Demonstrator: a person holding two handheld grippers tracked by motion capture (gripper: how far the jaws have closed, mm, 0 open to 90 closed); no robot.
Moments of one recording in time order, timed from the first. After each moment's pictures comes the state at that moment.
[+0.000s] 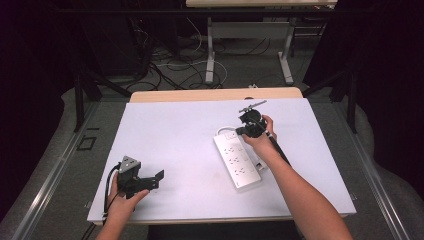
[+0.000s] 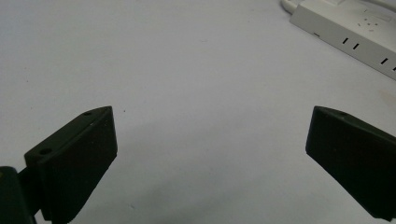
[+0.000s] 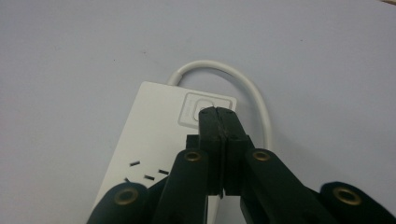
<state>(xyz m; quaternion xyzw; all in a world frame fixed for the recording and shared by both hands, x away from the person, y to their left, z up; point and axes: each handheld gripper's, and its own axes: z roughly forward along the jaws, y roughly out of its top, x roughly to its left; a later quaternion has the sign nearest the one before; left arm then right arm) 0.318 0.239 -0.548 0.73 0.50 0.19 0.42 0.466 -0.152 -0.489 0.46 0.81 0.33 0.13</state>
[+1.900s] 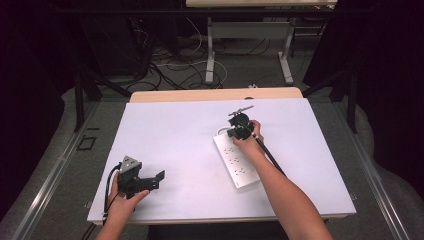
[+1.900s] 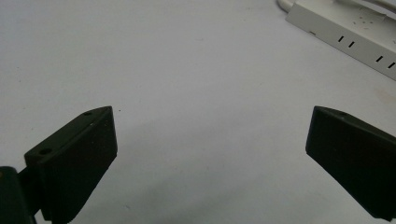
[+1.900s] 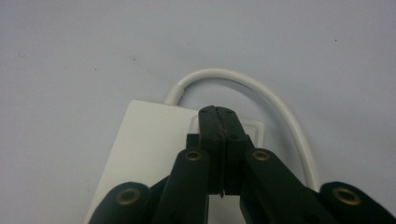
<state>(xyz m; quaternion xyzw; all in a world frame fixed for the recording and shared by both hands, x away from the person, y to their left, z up) 0.318 0.238 -0.549 0.74 0.49 0.18 0.42 0.486 -0.124 -0.527 0.47 0.81 0.33 0.14</state>
